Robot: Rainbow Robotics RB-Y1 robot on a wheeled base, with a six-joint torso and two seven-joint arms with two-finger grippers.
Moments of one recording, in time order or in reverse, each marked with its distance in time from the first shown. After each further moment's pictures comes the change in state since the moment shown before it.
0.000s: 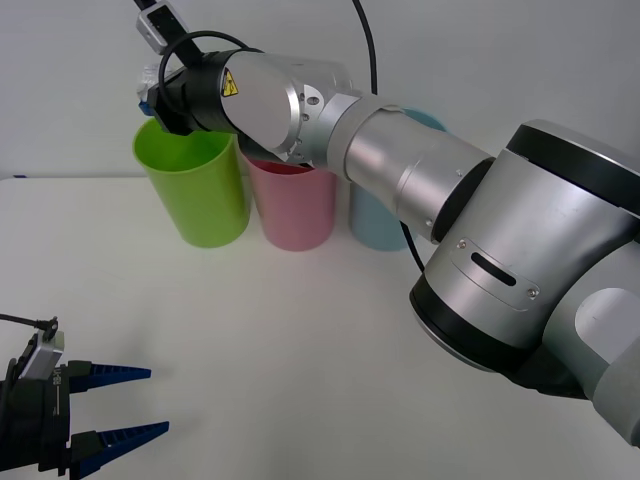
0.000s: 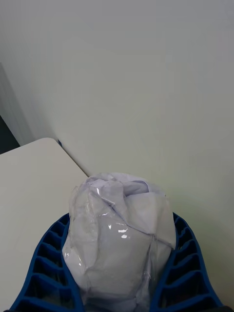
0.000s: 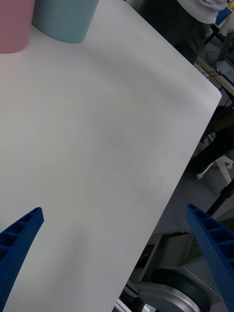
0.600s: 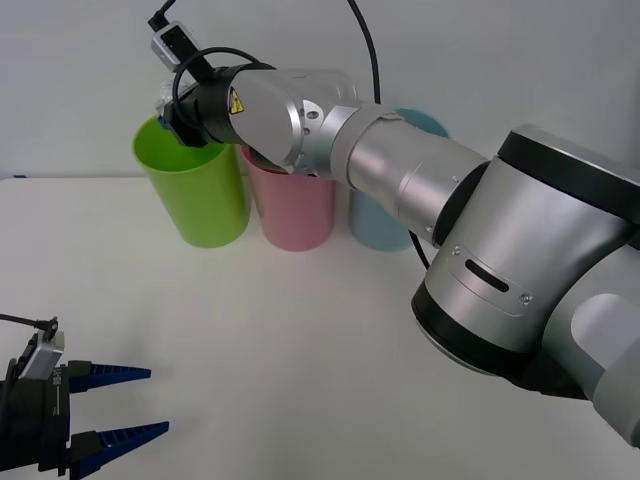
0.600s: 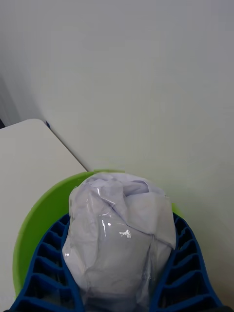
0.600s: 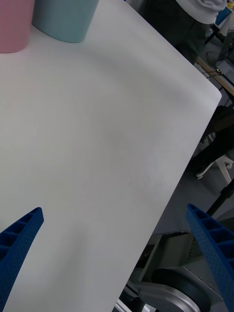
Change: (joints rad) right arm 0.002 0.000 0.085 0.035 0.004 0.010 -0.033; left arm 0.000 0.000 0.000 0.000 0.000 0.000 0.000
